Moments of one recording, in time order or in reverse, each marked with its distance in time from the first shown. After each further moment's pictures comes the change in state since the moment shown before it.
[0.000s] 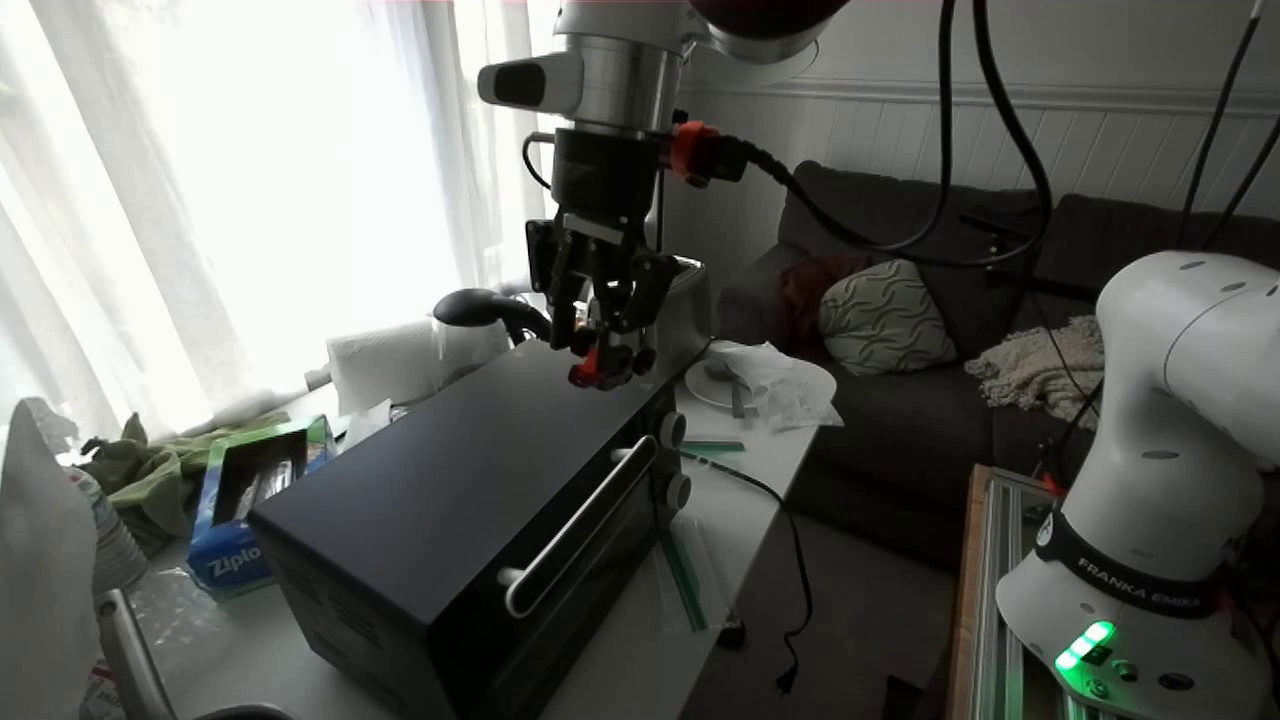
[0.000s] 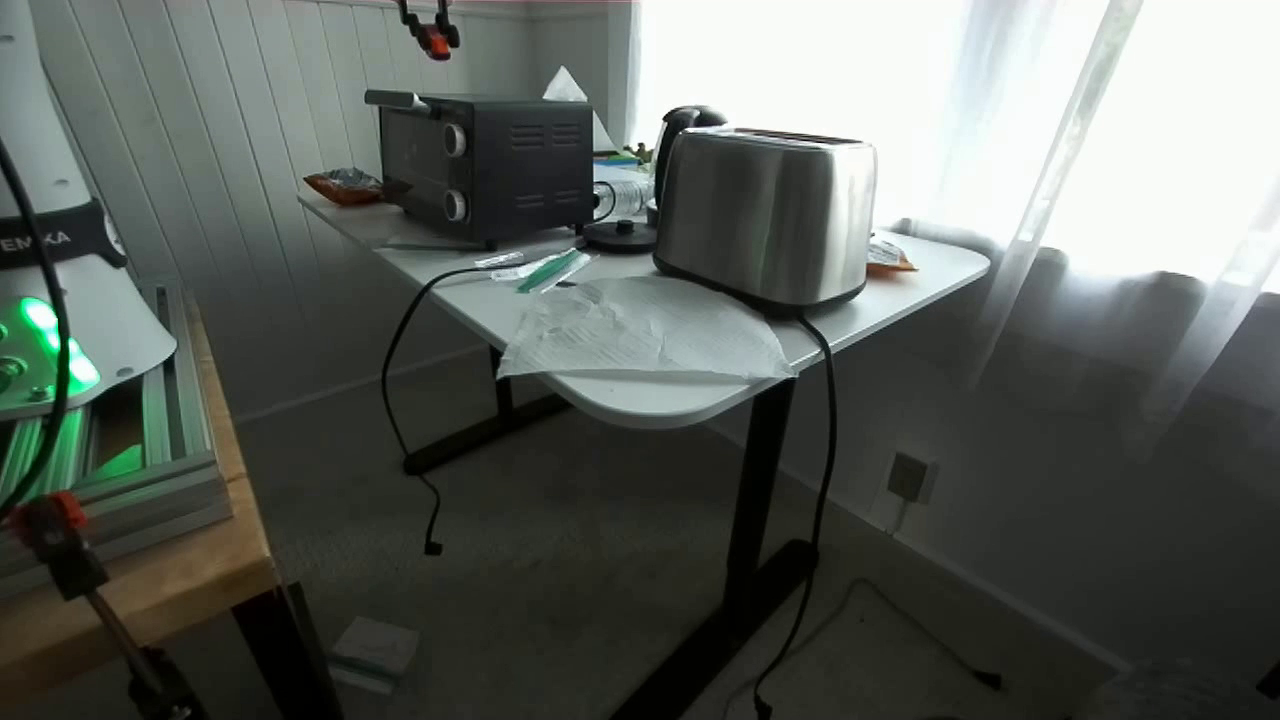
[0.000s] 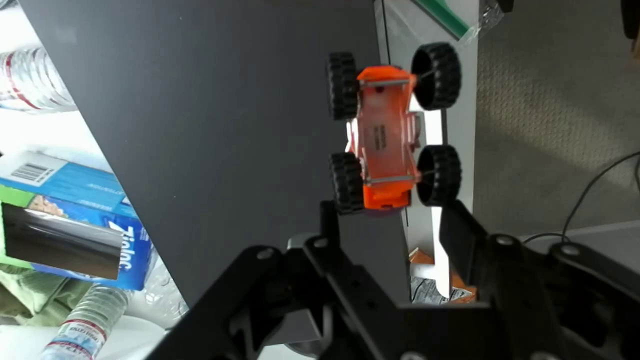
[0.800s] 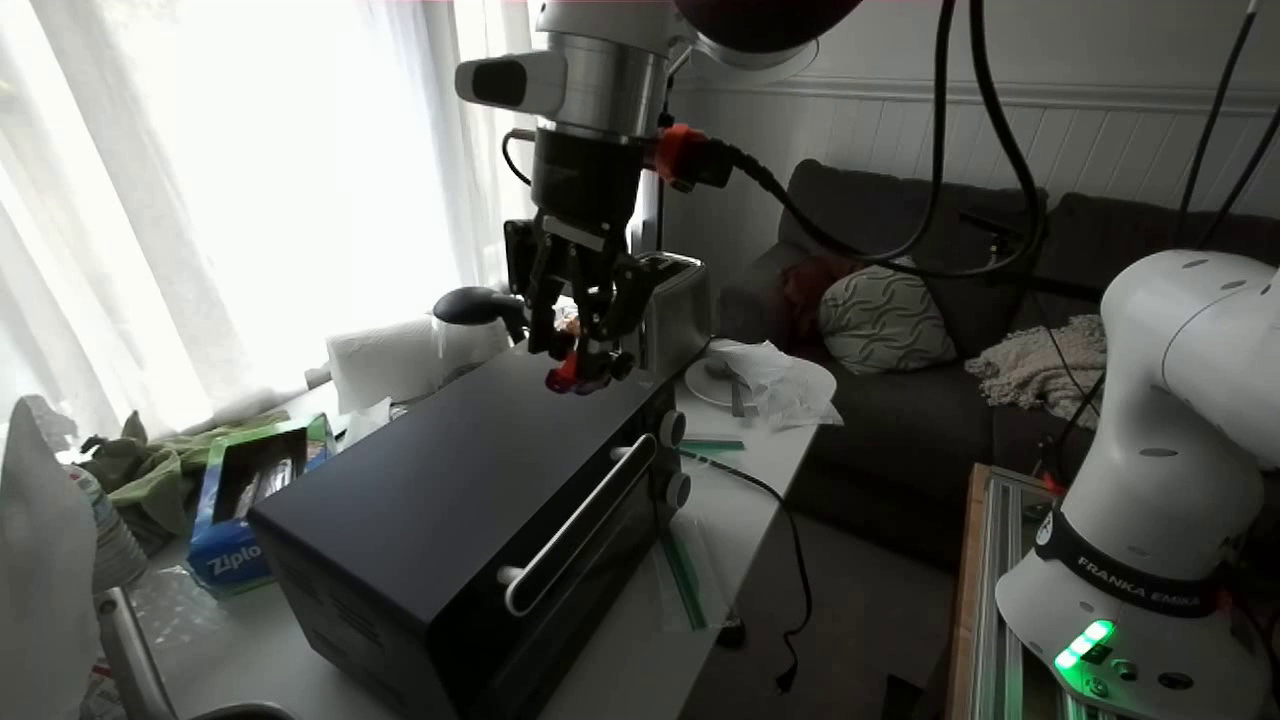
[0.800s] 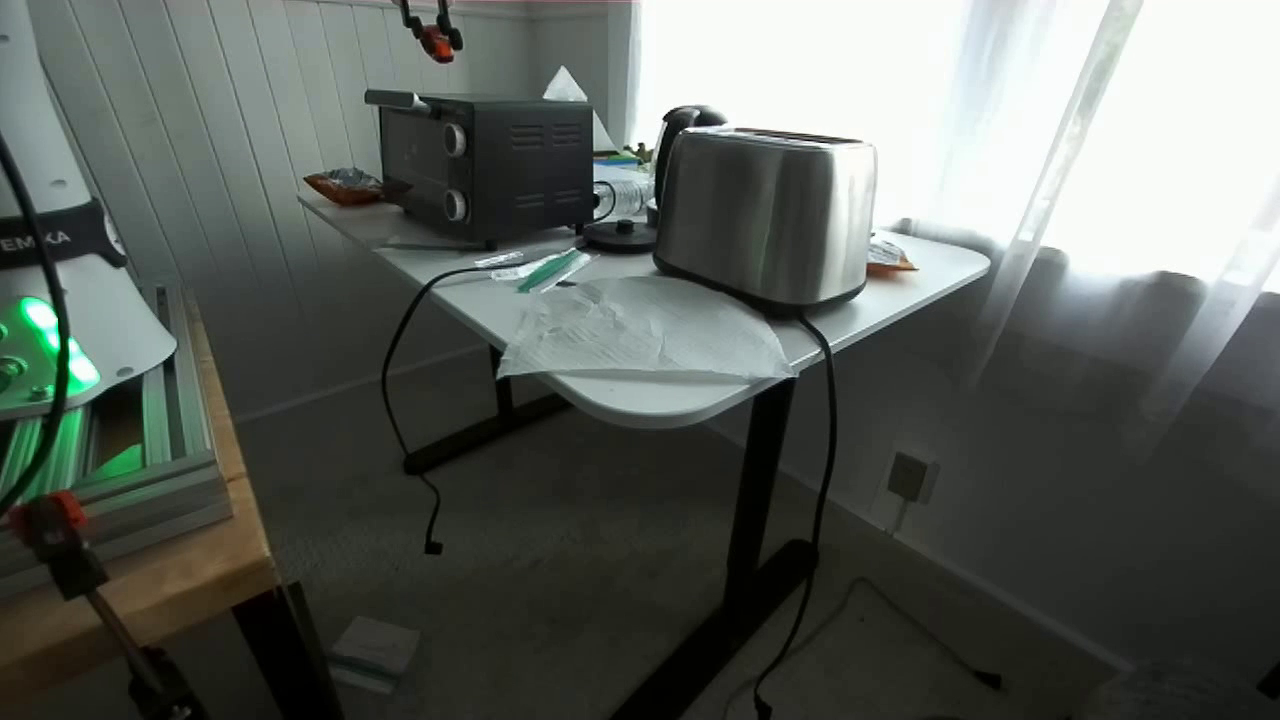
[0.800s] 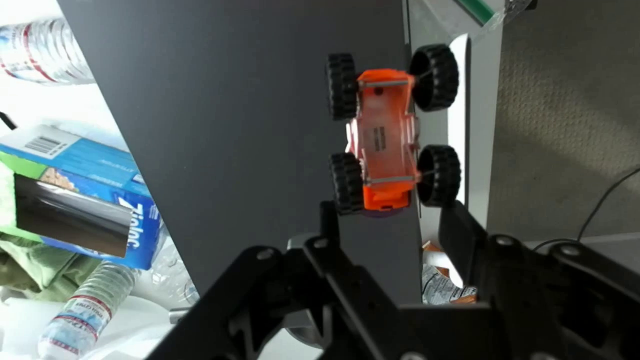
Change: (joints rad) arm -0.046 0.022 0.077 0.009 -0.007 0.058 0.000
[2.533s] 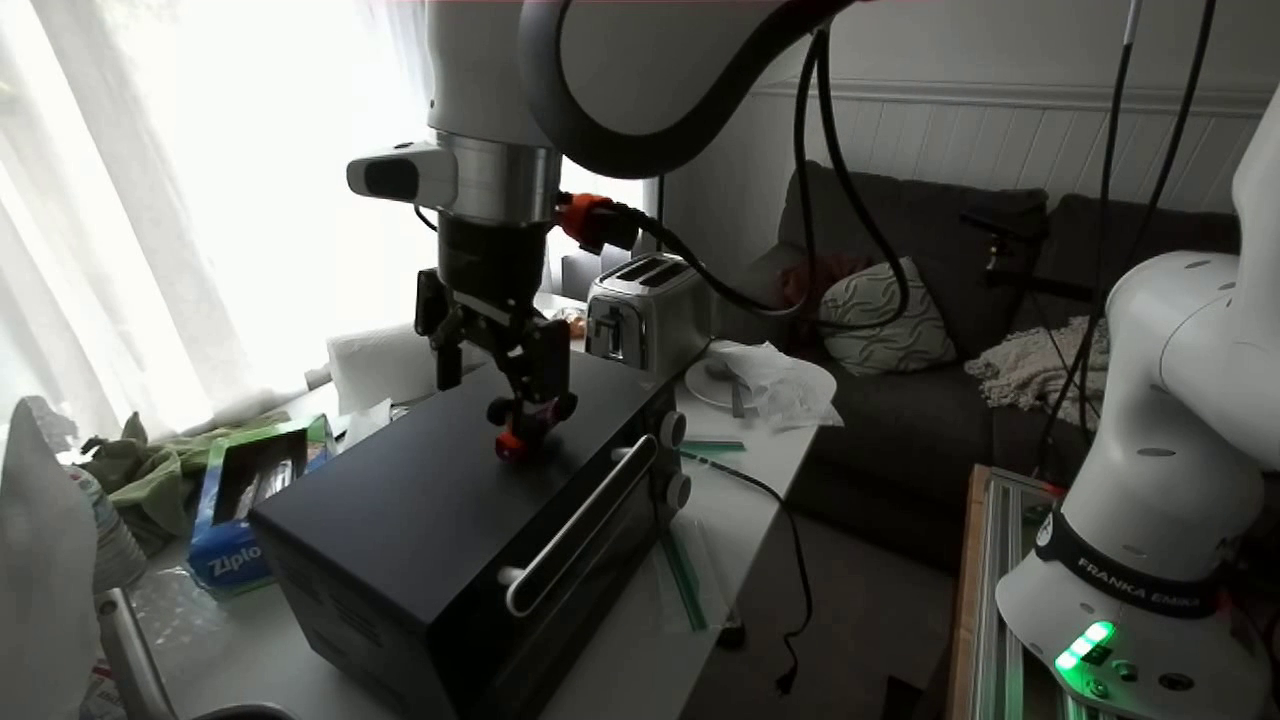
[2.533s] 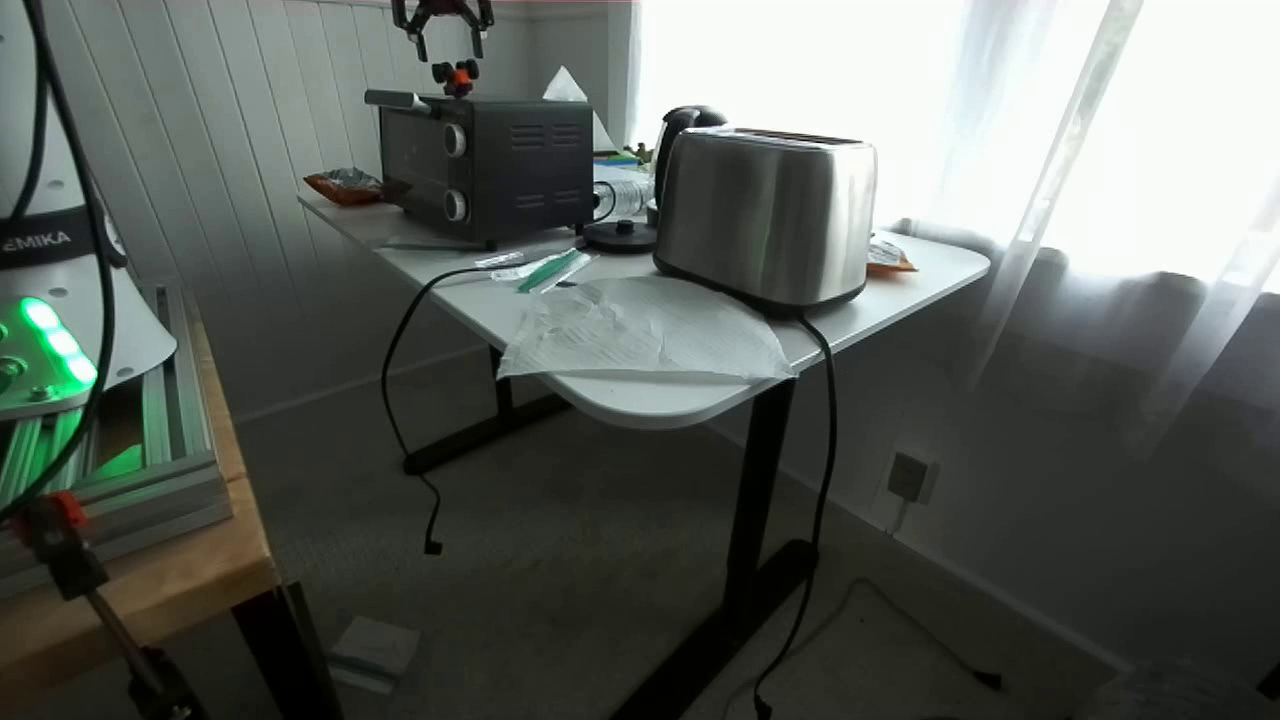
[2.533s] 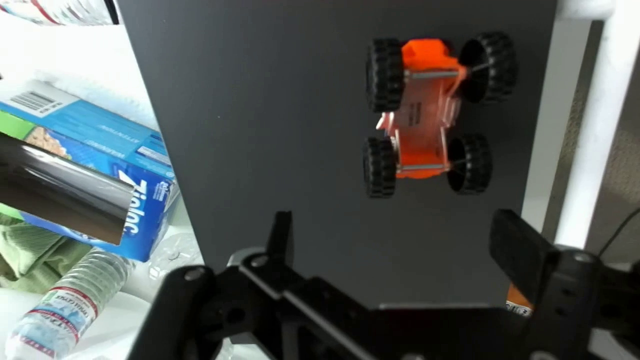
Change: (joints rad) arm -0.055 0.245 0.101 0.155 -0.084 0.089 0.020
